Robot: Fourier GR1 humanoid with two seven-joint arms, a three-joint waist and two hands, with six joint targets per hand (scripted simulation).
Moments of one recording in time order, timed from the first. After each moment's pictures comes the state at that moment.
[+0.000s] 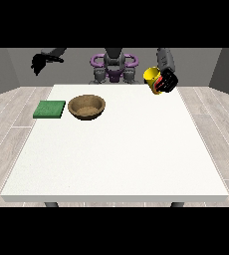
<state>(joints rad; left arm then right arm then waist) -0.65 0.35 0.04 -0.63 -0.41 0.42 -0.44 -0.14 -0.33 -0.32 -1.25 -0.22 0.38 -0.22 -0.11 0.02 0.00</state>
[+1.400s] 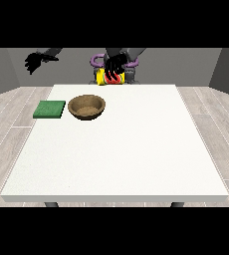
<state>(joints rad) -1.00 0.11 -0.57 -0.57 -1.31 0.33 0.32 -0.20 -0.39 -0.35 -1.02 -0.22 0.46 -0.30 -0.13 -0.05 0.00</state>
